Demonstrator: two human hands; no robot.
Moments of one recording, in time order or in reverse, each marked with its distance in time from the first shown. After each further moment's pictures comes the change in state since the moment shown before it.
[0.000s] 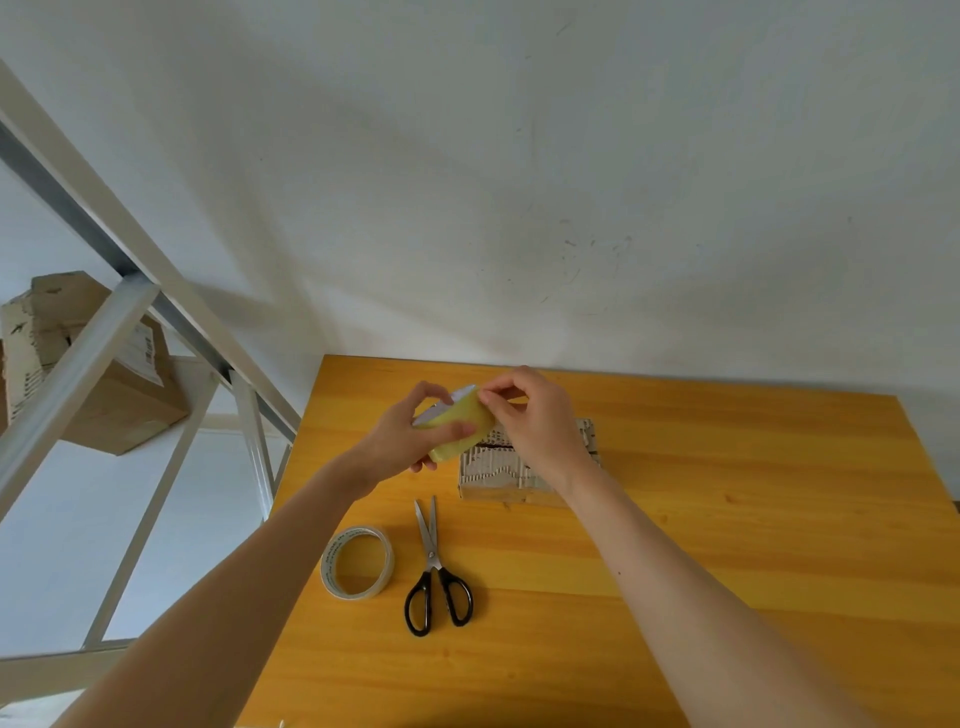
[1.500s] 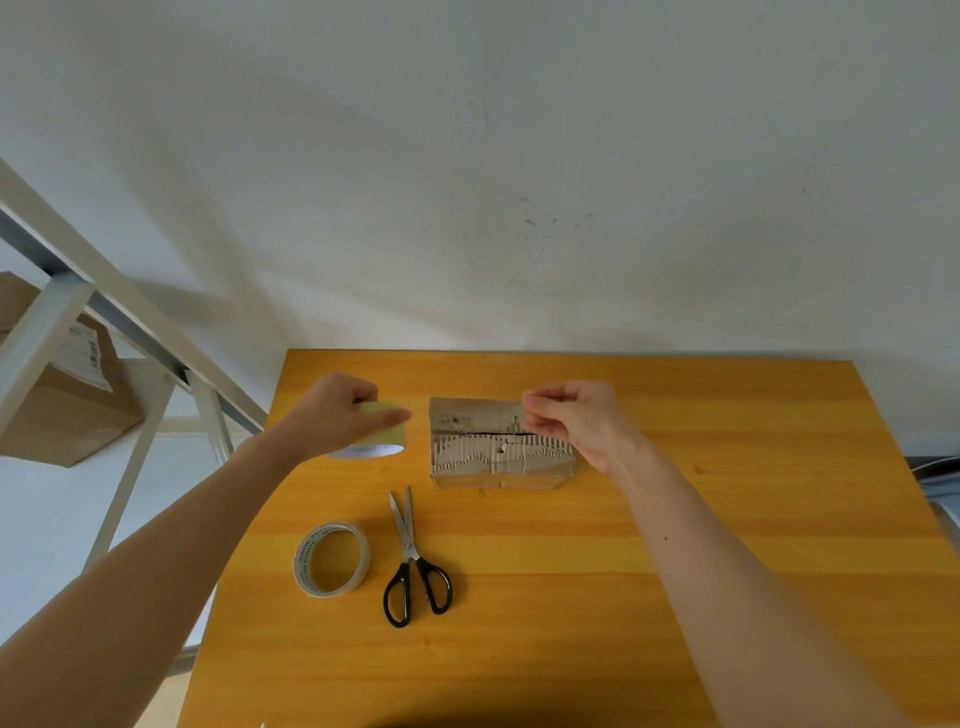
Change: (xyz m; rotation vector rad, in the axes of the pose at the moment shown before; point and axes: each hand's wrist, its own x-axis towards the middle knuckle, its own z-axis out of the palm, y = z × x) left_hand 0.030 -0.019 -0.037 0.534 0.127 0.269; right_hand -0.012 0.036 -0.064 0.617 -0.008 0.706
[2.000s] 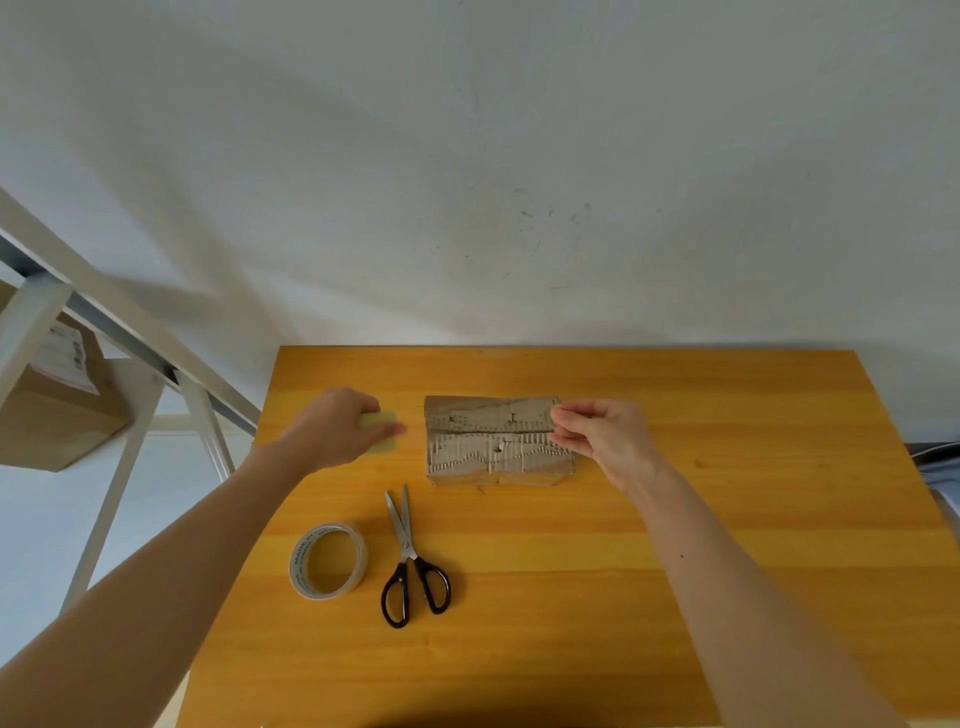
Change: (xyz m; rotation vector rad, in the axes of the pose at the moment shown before) left_hand 0.008 -0.013 0.018 0.239 -0.095 -0.085; right_hand 0.004 0.025 -0.026 0.054 0.156 0.033
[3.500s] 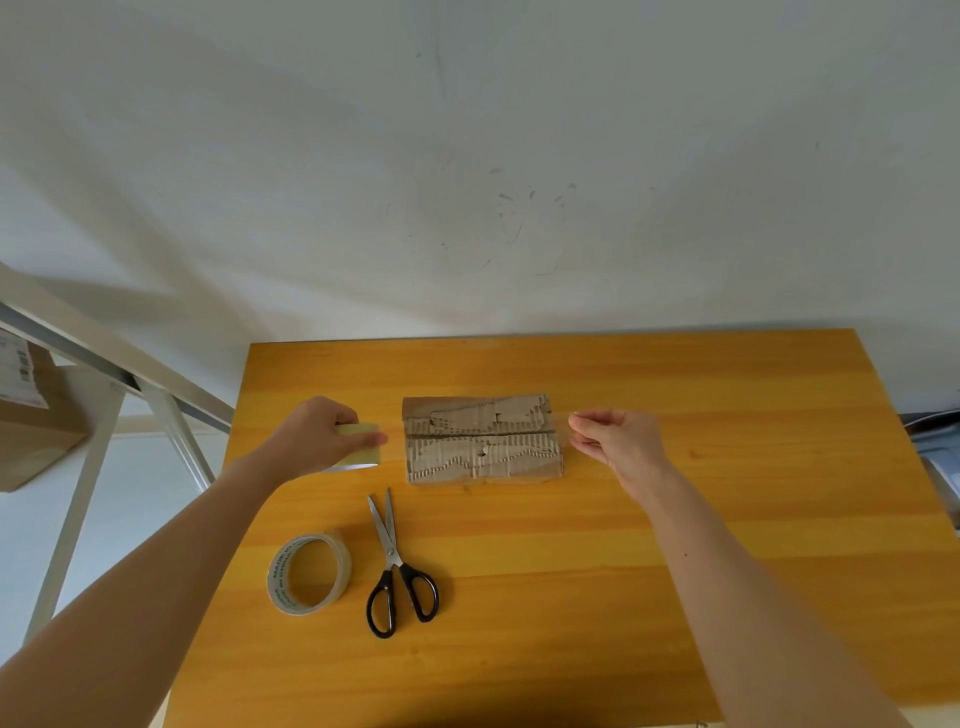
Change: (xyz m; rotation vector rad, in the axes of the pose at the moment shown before) left_hand 0.024 -0.019 0.018 -0.122 -0.073 -0.051; right_hand 0.034 0.021 -0.035 -0.012 0.135 0.079
